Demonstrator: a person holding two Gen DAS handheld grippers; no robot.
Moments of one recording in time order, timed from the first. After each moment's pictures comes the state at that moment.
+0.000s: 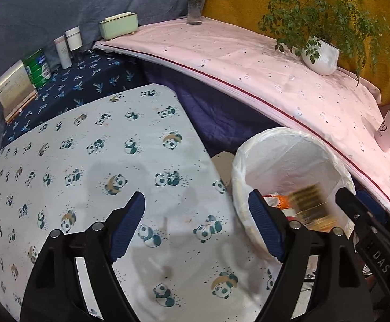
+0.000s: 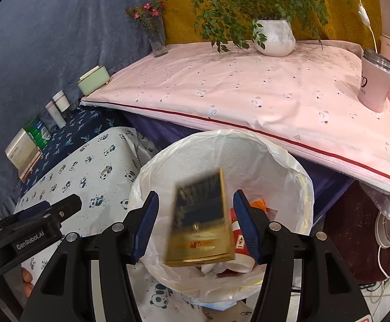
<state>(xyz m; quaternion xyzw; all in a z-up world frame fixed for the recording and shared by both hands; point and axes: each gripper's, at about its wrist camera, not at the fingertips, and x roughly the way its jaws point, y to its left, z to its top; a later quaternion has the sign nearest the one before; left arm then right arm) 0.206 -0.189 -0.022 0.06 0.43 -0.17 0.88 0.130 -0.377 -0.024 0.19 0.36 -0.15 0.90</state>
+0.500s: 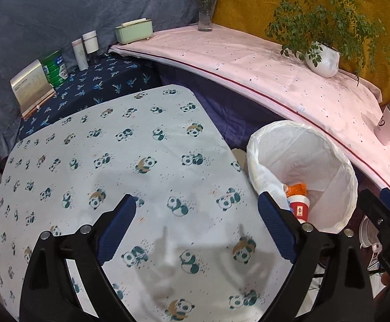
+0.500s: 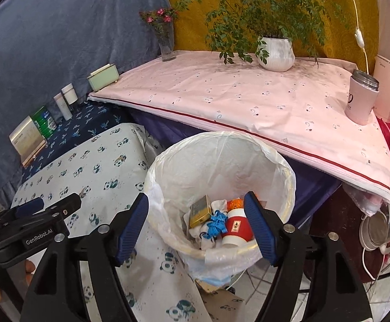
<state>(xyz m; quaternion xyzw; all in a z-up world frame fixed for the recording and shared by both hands) 0.160 -0.151 -0.010 0.07 0.41 -0.15 0.89 0.084 -0.342 0.007 0.15 0.36 -0.15 0.91</state>
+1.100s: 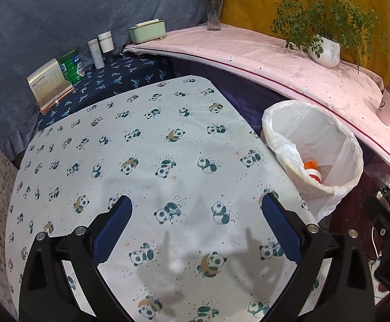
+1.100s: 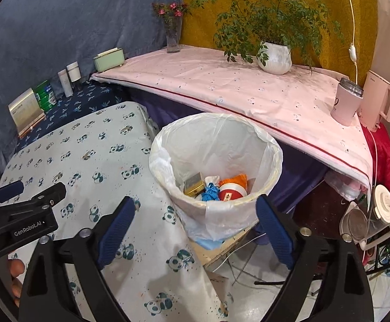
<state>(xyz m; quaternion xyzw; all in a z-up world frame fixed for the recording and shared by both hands) 0.105 -0.106 -0.018 0.09 0.41 -0.13 0.90 0.033 -0.292 0.003 0.09 0.37 -0.16 0.91</state>
